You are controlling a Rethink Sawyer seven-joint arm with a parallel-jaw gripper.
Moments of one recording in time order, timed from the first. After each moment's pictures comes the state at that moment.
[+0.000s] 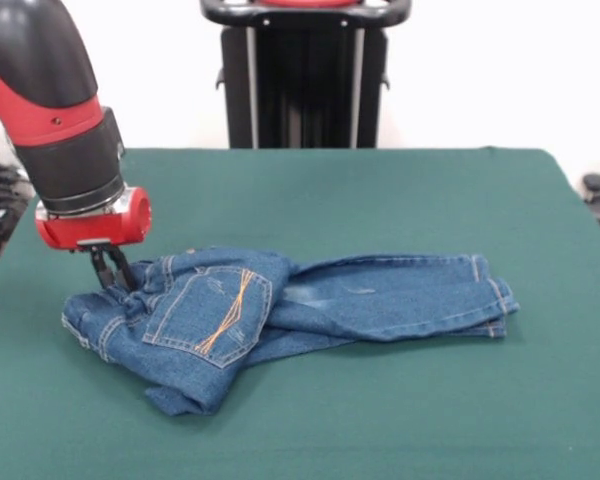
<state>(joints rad) -0.96 -0.40 0.56 1.52 -0.56 0.63 1.62</state>
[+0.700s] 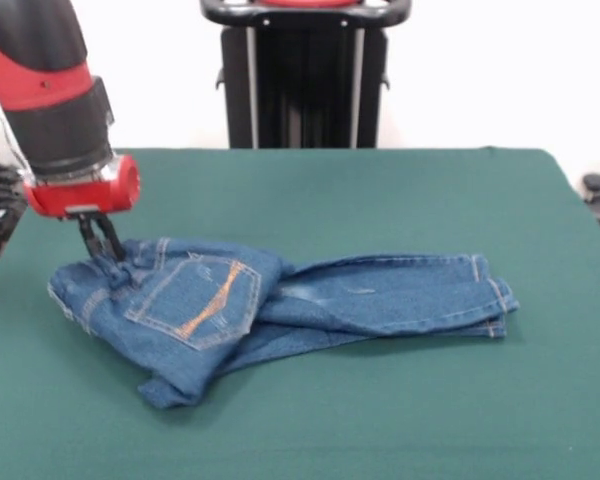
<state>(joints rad) -1.00 -0.48 0.56 1.61 -0.57 0.63 1.62</state>
